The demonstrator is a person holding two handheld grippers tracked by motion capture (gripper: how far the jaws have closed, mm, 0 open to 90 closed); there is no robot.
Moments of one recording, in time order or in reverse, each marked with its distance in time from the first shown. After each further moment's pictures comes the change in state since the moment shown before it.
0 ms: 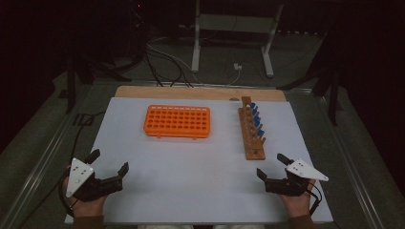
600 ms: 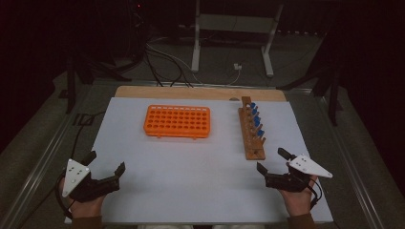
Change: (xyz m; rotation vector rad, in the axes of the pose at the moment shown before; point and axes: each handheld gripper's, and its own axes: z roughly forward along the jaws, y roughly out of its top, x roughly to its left) left arm 0.005 -0.006 -0.001 0.020 0.027 -0.029; right arm 0.003 0.024 -0.001 -0.053 0.003 0.009
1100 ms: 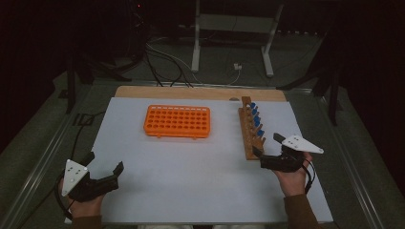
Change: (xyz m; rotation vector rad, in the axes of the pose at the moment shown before) left arm 0.006 -0.005 0.001 0.000 0.020 -0.039; right arm -0.014 0.034 0.036 0.070 -0.020 0.006
